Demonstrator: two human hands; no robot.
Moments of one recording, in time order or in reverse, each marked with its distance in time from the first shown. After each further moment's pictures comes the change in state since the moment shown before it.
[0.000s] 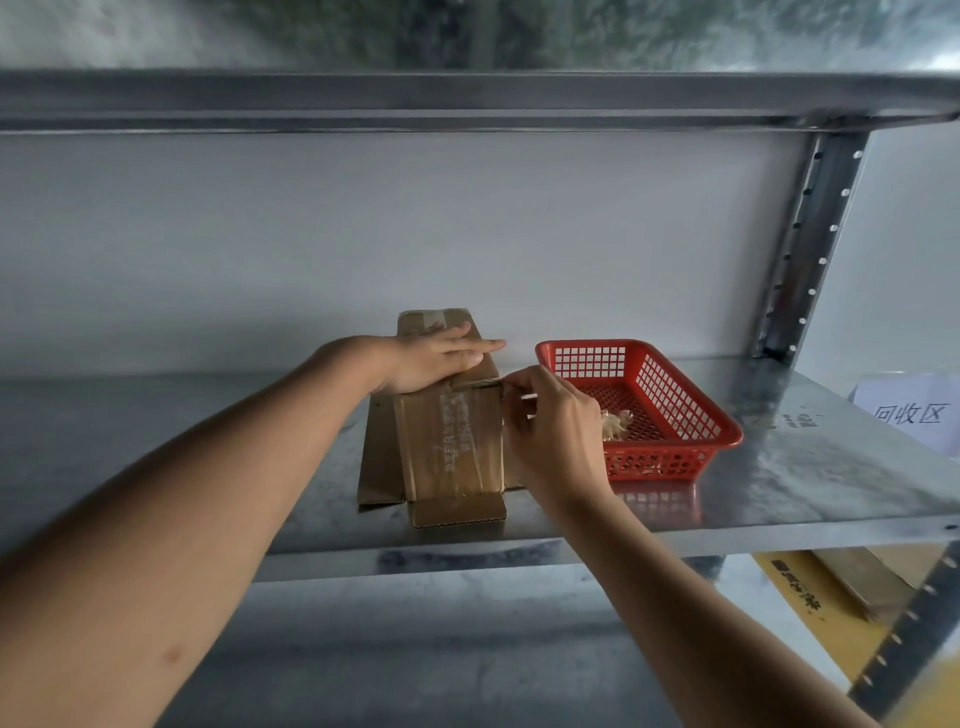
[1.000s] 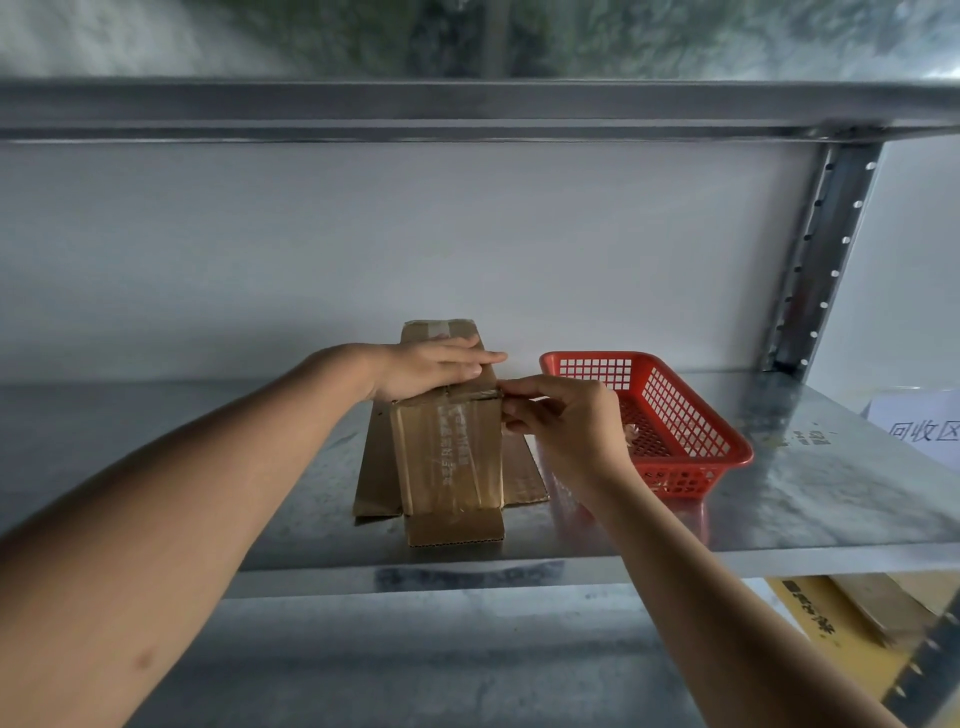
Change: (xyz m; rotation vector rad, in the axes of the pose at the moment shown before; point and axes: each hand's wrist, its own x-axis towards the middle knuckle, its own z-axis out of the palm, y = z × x) left_hand 0.005 -0.009 -0.005 -0.084 -0.025 0.057; right_hand 0.023 0.021 -0.008 0.532 -0.196 0.257
